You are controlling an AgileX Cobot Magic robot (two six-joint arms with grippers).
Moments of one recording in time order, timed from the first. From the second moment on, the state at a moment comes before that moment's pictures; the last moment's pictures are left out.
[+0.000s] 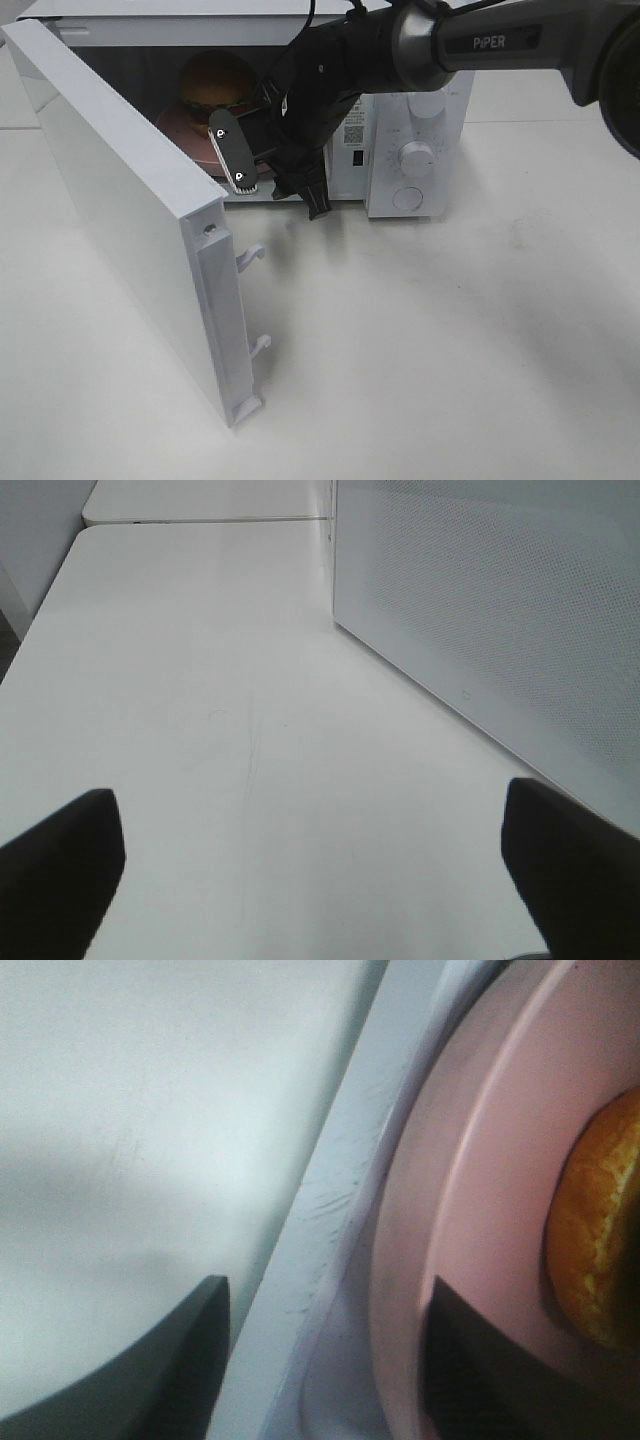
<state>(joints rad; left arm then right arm) 0.02 -0.01 -0.50 -0.09 1.05 0.09 0.61 2.30 -1.79 -0.06 0.48 -1.33</state>
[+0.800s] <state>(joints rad) 0.02 -0.01 -0.50 -0.09 1.05 0.09 0.61 2.09 -1.52 -0.02 0.38 -1.25</state>
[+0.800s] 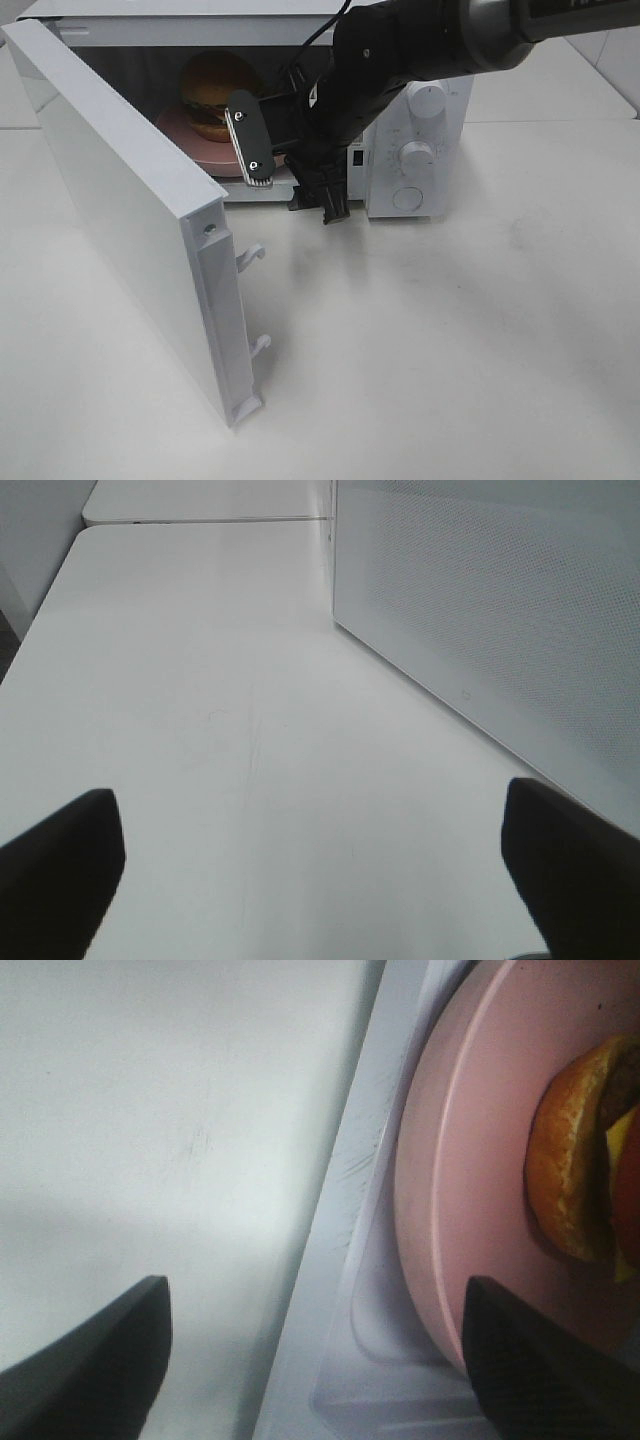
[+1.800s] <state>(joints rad) 0.02 -0.01 -0.50 -0.09 1.05 0.09 0.59 1.75 -1.17 -0.08 0.32 -0.97</state>
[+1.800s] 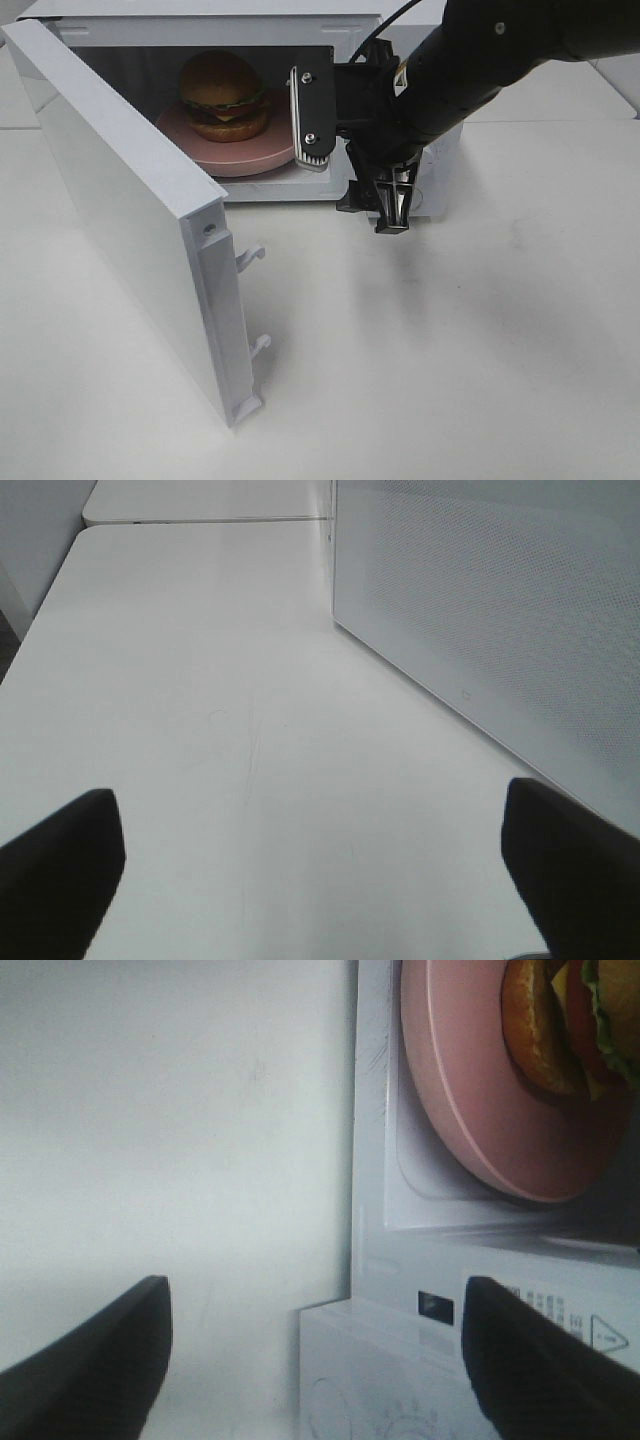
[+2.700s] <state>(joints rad) 0.02 -0.01 -0.50 -0.09 1.05 0.09 0.59 1.38 -0.88 -0.20 0.66 0.09</state>
